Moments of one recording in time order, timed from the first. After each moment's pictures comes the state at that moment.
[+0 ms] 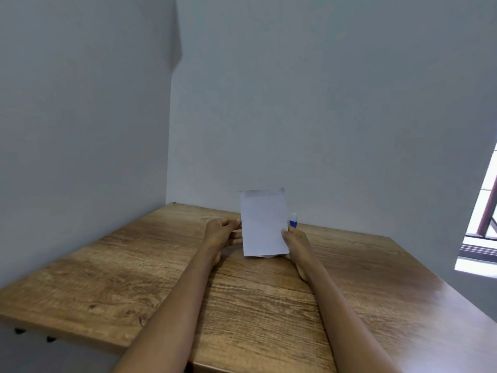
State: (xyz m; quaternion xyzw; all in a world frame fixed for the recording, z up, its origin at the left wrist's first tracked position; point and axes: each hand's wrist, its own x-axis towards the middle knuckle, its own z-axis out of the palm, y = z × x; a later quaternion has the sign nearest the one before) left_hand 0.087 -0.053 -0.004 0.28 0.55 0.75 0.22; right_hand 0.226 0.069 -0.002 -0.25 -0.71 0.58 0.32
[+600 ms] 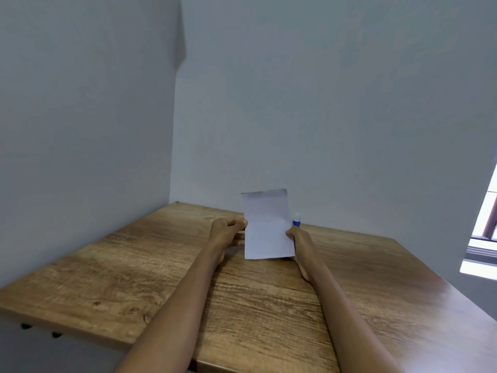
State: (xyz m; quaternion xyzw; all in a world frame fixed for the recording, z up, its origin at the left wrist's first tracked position) left_hand 0.091 -0.054 -0.002 0.29 0.58 0.73 0.21; right_hand 0.227 0.069 -0.002 -0.24 -0.66 0.64 0.32
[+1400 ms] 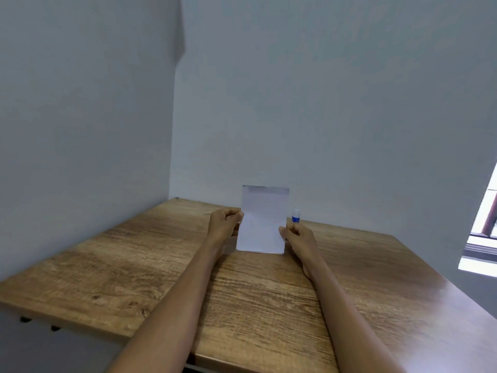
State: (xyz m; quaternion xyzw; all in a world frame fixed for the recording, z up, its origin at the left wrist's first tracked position) left_hand 0.094 -0.053 0.002 0.30 0.58 0.74 0.14; right_hand 0.233 0.071 -0.007 -0.23 -0.74 0.51 0.37
